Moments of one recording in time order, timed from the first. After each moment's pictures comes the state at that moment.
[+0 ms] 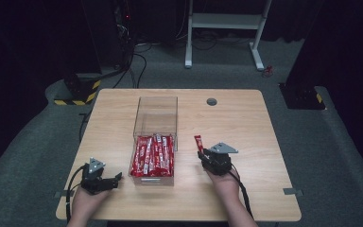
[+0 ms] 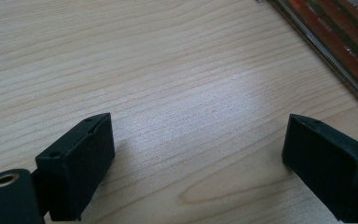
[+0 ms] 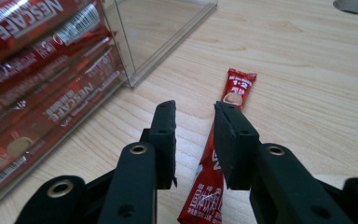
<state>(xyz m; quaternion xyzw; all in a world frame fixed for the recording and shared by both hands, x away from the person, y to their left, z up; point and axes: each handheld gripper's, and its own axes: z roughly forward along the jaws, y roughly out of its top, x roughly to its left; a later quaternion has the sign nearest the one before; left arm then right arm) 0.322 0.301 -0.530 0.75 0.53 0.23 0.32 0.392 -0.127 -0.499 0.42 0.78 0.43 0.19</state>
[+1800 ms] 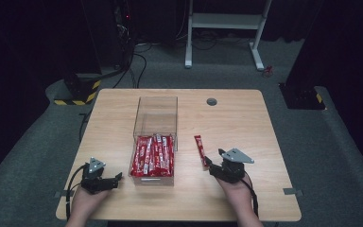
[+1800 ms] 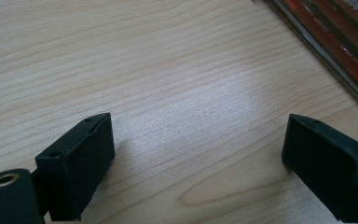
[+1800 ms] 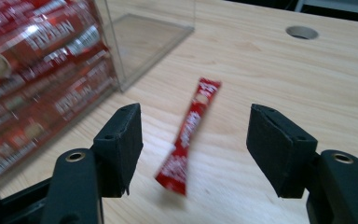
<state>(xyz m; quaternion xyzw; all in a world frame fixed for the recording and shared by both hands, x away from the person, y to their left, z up) 0.323 0.302 -0.530 0.75 0.53 0.23 0.32 0.361 -0.161 -0.483 0.42 0.75 0.45 0.23</state>
